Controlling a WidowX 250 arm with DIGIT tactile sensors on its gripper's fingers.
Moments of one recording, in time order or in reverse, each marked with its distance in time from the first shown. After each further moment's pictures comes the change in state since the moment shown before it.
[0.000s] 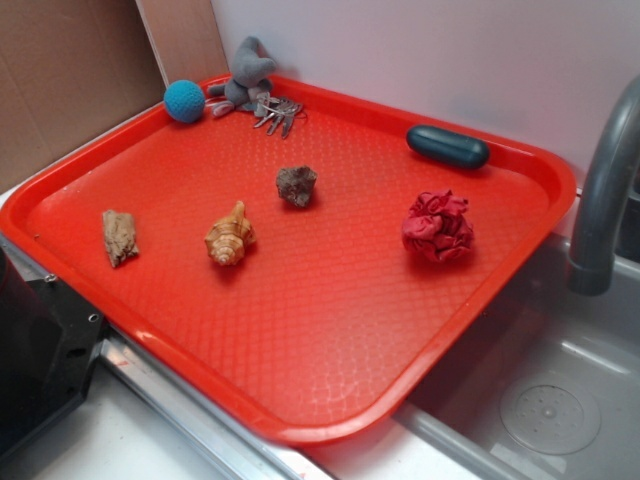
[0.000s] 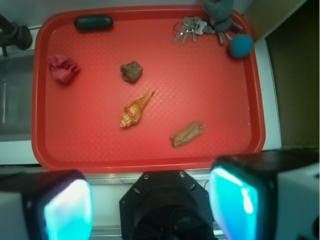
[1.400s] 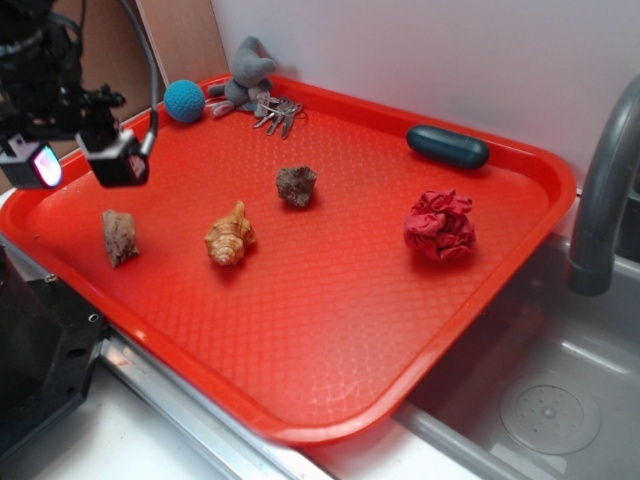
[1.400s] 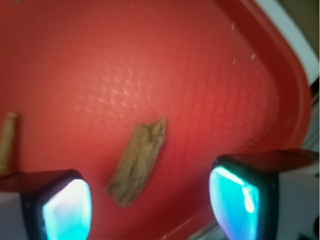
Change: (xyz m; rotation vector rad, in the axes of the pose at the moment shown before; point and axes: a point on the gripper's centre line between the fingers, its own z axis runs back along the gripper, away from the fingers) arm -0.002 0.082 -0.183 0.038 0.063 0.568
